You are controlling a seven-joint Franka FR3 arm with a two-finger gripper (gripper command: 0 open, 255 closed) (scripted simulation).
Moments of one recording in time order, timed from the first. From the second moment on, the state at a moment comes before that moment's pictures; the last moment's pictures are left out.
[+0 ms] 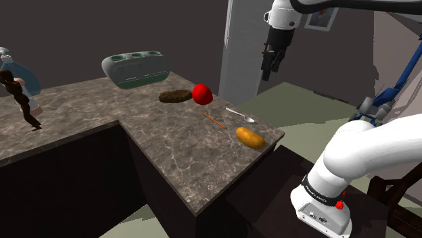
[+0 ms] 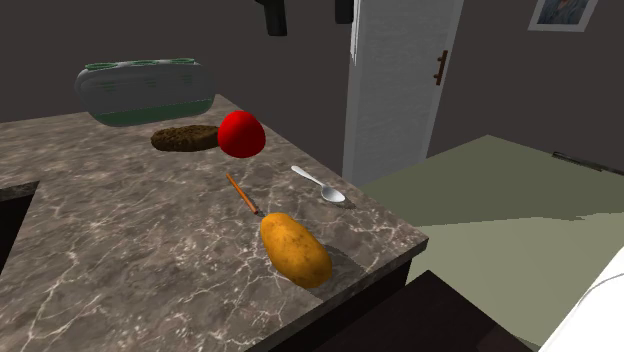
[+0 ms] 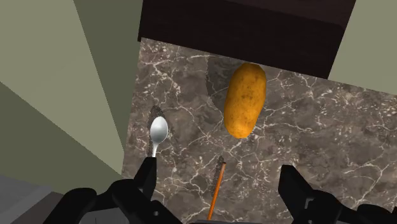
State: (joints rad) arm -0.02 -0.74 0.06 -2.27 -0.05 1.55 -0.13
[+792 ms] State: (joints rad) arm -0.02 -0.75 0.11 -2.61 0.00 1.89 -0.01
